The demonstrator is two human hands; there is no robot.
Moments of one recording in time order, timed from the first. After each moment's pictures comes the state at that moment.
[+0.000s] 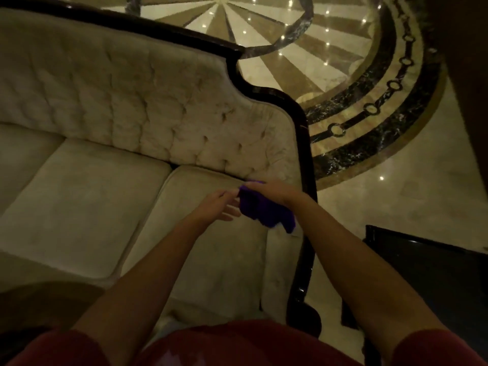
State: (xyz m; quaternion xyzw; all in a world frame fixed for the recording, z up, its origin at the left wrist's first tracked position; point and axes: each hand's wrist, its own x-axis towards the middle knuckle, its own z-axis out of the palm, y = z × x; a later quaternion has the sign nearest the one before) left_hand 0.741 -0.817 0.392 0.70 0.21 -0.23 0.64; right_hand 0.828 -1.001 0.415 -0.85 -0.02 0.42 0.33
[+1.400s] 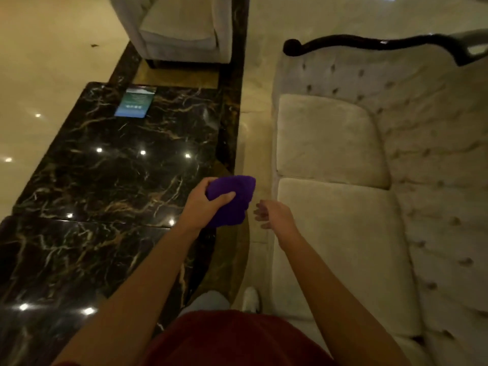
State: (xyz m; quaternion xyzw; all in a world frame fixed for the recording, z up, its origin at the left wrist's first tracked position) left_hand 0.238 -0.186 0.415 0.44 0.64 0.37 0.50; right_hand 0.438 -0.167 0.364 -0.68 -0.30 0.61 0.26
